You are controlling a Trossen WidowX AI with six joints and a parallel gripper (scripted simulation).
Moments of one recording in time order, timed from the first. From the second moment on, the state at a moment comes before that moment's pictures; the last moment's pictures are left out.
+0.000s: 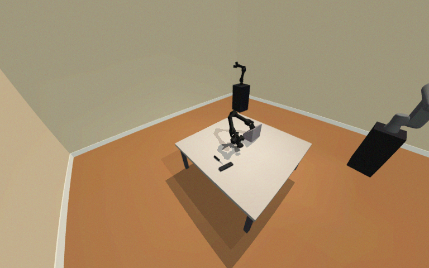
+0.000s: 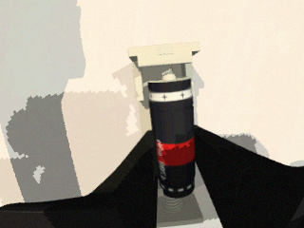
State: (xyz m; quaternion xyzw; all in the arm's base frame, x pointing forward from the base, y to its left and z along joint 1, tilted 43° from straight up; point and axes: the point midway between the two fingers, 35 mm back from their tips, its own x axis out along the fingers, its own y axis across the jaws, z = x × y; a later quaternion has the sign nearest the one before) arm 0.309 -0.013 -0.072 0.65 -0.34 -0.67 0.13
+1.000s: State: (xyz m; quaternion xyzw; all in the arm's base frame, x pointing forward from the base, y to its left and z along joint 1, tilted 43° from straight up) arm 0.306 -0.016 -0.073 0.69 -0.33 -0.62 0.15
